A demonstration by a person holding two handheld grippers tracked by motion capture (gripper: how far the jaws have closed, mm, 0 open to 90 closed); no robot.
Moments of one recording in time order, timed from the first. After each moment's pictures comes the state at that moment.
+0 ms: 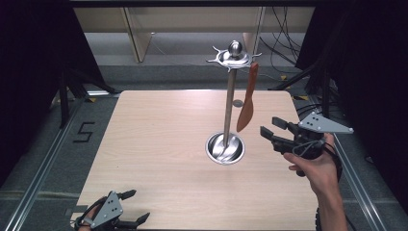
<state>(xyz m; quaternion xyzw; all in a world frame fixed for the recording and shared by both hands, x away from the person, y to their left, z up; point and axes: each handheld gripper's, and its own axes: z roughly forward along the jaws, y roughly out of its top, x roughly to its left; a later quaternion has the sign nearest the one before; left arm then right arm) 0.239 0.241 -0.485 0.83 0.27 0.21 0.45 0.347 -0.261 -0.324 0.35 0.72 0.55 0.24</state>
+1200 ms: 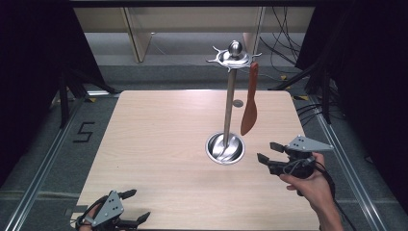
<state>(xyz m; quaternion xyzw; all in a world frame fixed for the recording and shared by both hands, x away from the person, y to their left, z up) 0.240 0.239 -0.487 0.82 0.28 0.19 0.46 0.338 -0.268 -0.389 0.38 0.77 0.47 0.19</state>
